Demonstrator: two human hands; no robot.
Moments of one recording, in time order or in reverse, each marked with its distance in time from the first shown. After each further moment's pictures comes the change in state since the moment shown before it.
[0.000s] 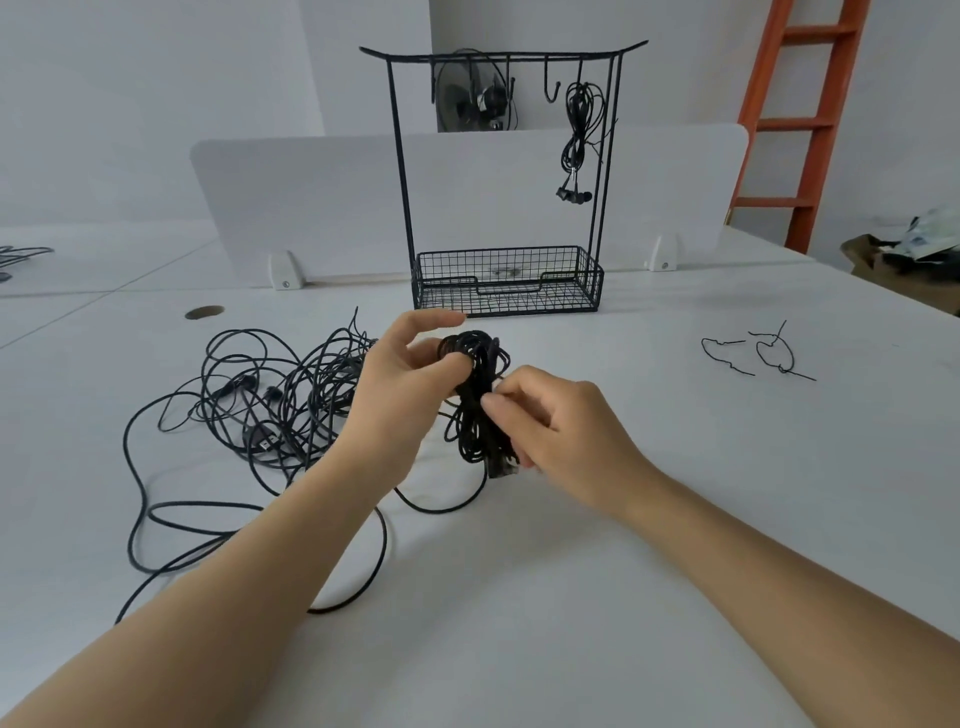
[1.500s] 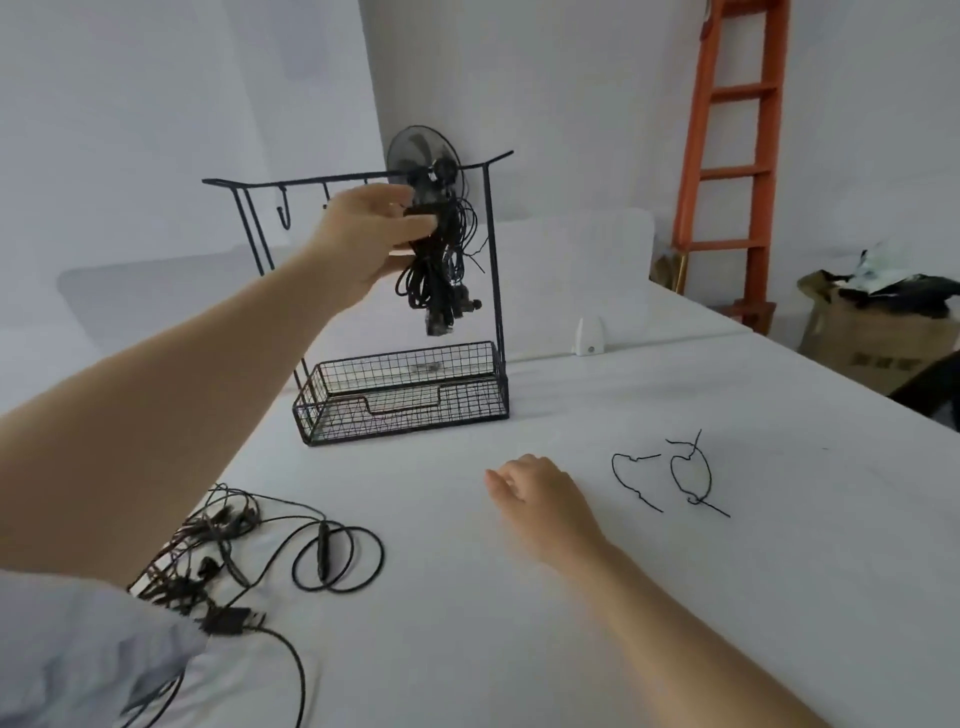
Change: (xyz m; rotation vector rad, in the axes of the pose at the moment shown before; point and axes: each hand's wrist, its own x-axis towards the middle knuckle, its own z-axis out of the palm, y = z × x) left_hand 0.216 0.095 0.117 0.227 -0.063 0.106; right_hand 0.073 0.143 -0.078 -0.435 -0.026 0.268
